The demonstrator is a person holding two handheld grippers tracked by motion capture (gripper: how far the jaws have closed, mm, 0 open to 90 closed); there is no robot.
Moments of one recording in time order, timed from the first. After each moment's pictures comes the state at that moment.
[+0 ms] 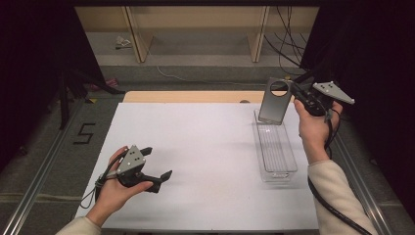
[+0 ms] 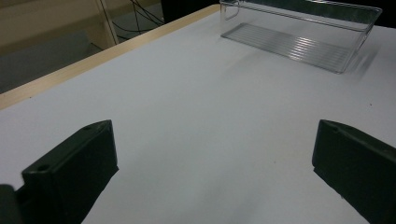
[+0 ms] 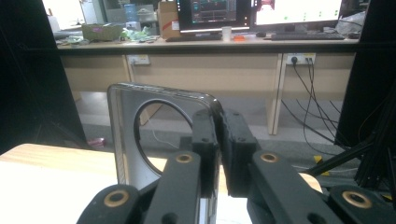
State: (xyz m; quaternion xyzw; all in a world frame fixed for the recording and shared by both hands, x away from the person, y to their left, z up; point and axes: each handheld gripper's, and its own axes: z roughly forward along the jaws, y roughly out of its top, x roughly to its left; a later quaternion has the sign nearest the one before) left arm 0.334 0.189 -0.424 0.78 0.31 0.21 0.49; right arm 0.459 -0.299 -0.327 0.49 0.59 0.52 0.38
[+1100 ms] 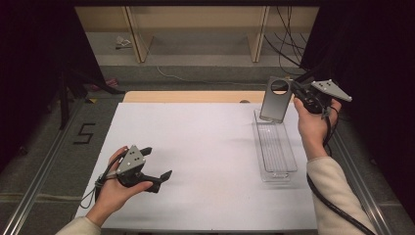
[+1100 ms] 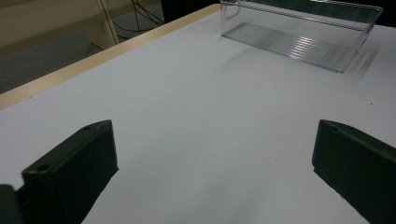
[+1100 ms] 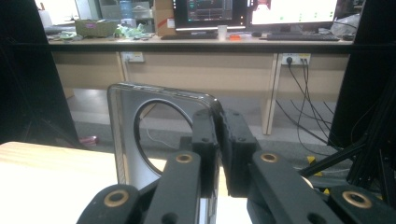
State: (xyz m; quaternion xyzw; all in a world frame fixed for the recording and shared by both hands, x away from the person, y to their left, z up) left arm 0.334 0.189 -0.424 0.78 0.31 0.21 0.49; right arm 0.471 -0.302 -0.331 0.49 0.59 0.51 0.39
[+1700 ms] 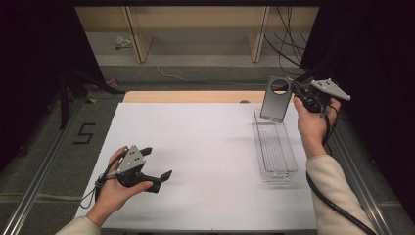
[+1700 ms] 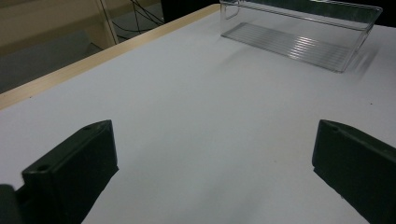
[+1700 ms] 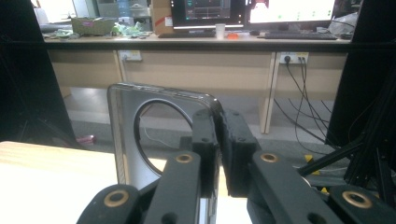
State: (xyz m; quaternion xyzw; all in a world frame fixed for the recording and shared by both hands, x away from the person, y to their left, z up) left arm 0.334 0.189 -0.425 0.79 0.31 0.21 0.49; right arm 0.476 -0.303 -0.333 0.49 0.59 0.50 0.39
